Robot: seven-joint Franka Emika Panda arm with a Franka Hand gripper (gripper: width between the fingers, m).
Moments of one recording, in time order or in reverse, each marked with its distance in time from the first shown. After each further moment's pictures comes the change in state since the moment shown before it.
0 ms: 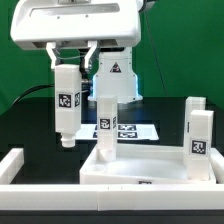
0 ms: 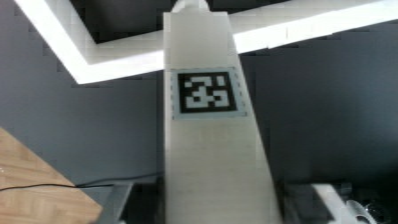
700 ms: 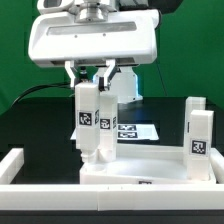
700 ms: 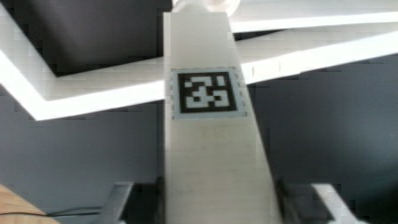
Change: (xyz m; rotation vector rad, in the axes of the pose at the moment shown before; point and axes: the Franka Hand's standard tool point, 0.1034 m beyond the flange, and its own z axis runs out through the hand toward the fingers) arm -0.025 -0.028 0.024 0.016 -0.039 -0.024
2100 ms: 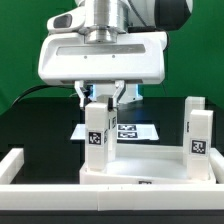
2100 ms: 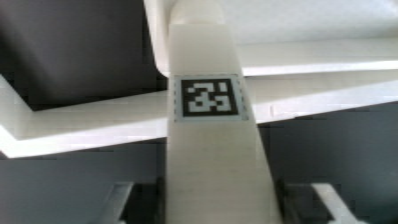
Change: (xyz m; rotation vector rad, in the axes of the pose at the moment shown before) arm -0.017 -0.009 0.022 -0.007 -0.025 -0.022
